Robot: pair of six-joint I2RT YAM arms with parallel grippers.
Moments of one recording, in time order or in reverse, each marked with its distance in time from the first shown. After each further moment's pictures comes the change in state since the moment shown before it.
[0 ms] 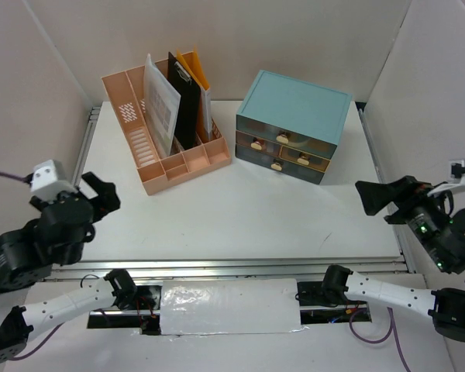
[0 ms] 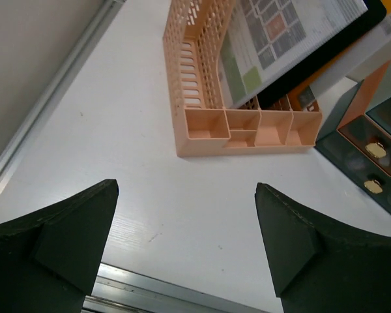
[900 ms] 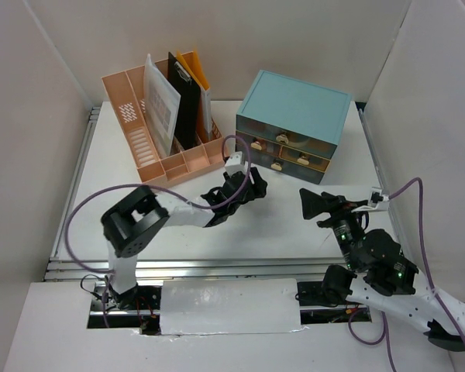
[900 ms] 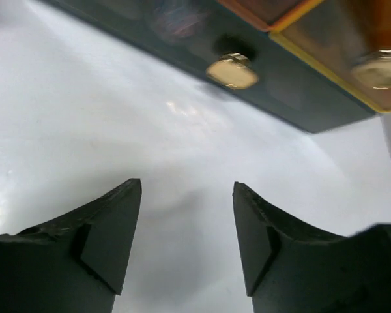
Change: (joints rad) left arm 0.019 1.302 -0.257 1.748 0.643 0.038; right arm 0.000 -0.396 -0.993 0.918 0.030 -0.043
